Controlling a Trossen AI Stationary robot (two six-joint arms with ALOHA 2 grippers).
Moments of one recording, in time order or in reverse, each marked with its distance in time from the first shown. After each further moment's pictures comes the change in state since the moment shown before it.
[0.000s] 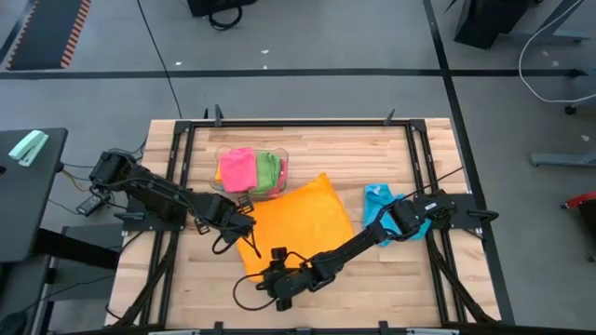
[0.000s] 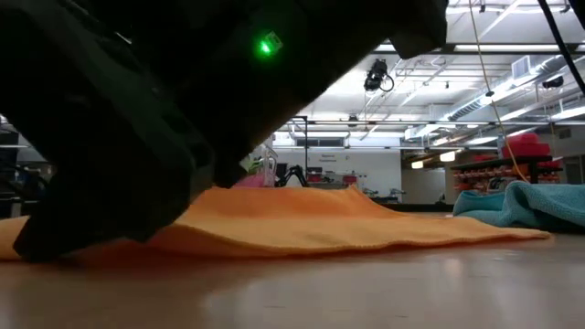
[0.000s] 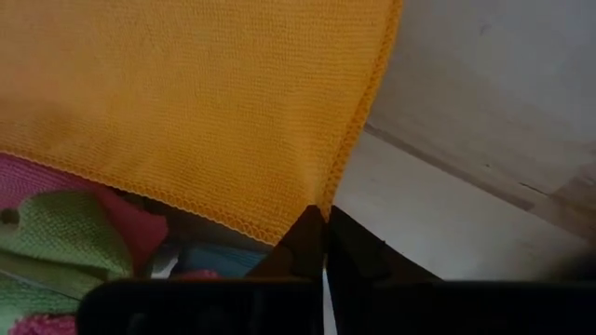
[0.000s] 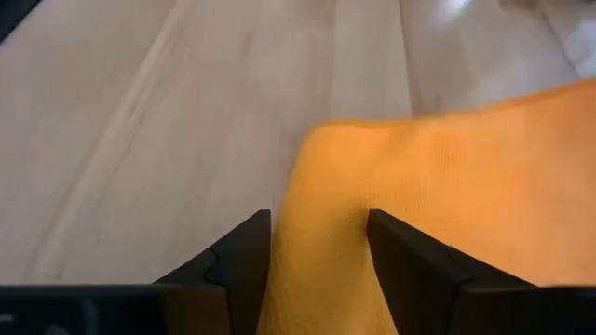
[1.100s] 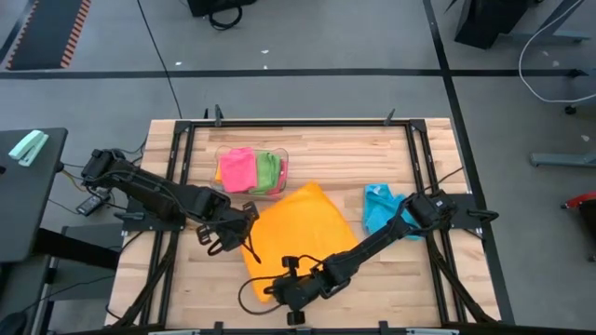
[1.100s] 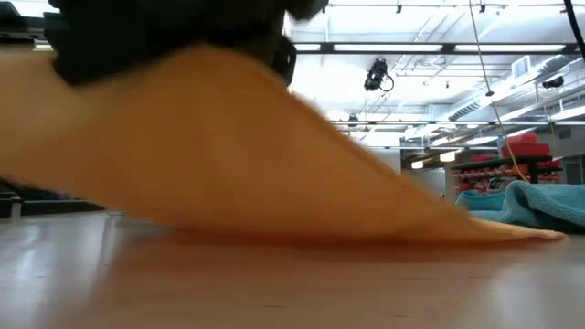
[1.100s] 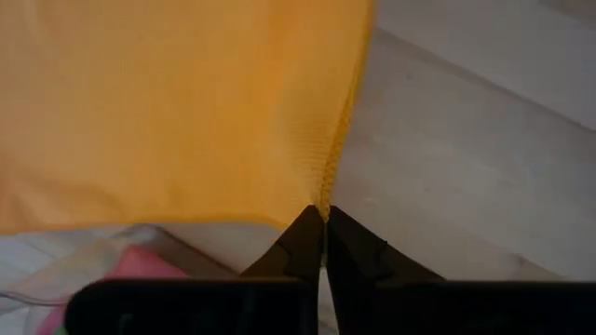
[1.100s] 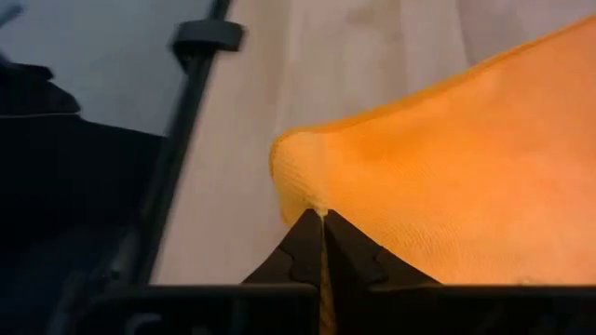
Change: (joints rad) left arm -0.029 -0.090 0.174 0.006 0.244 0.012; right arm 0.066 -0.171 -0.002 -0.216 -0.156 0.260
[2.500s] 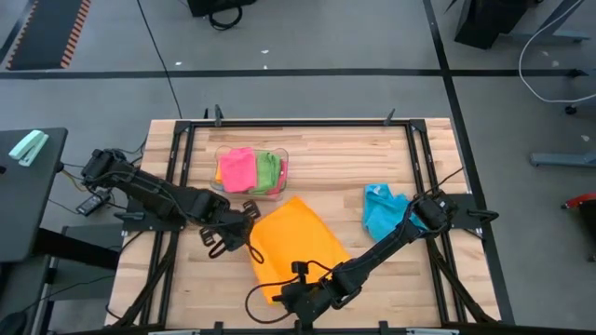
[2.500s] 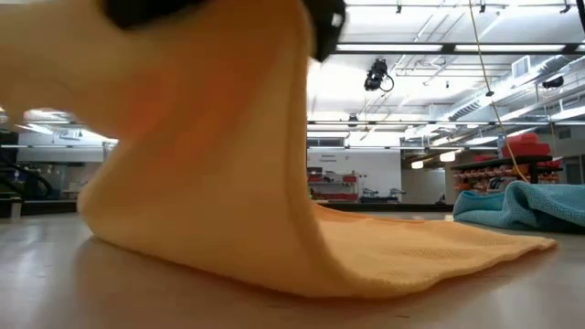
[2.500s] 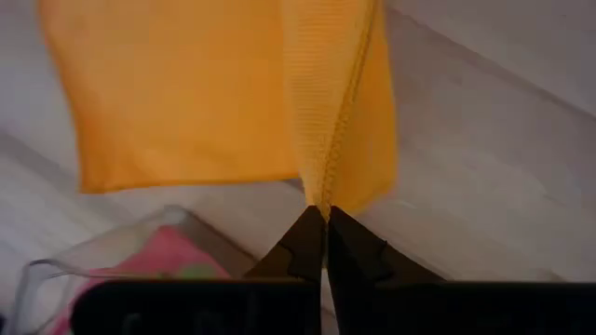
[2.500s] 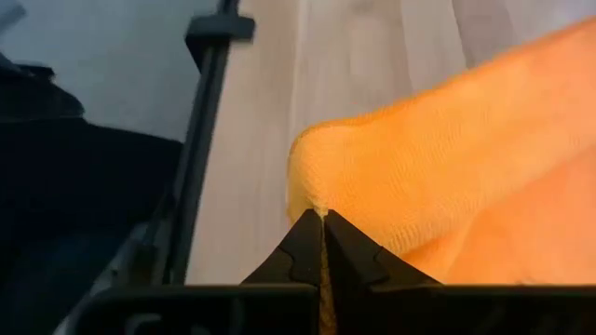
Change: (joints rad) left arm -0.028 0.000 -0.001 0.035 -0.085 -0.072; right arm 0.066 -0.039 0.001 -0.087 0.084 0.087
